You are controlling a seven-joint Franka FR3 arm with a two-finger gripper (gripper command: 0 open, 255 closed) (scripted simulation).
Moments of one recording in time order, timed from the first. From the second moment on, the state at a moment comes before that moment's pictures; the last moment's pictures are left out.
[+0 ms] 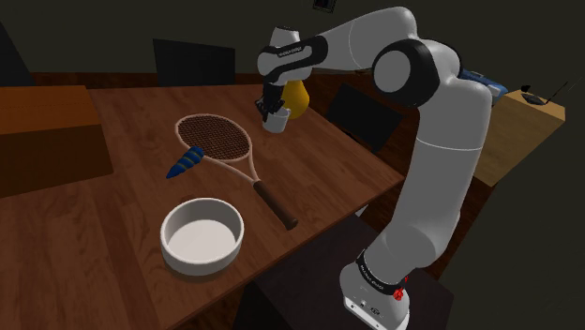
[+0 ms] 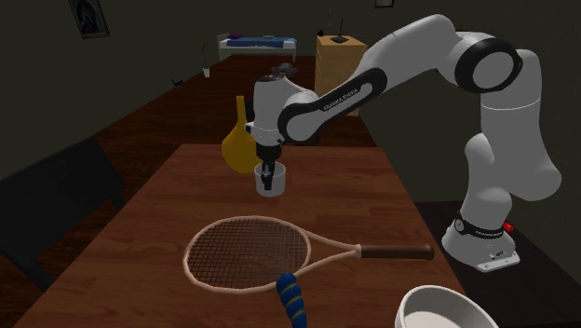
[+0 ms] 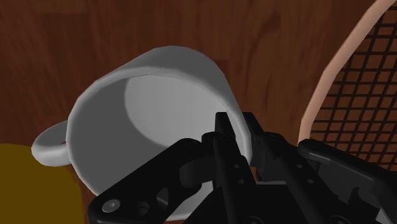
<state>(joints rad) -0.03 0.37 -0.16 -1.75 0.01 2.19 -0.04</state>
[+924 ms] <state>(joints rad) -0.03 0.31 -0.16 -1.64 0.00 2.02 -0.04</state>
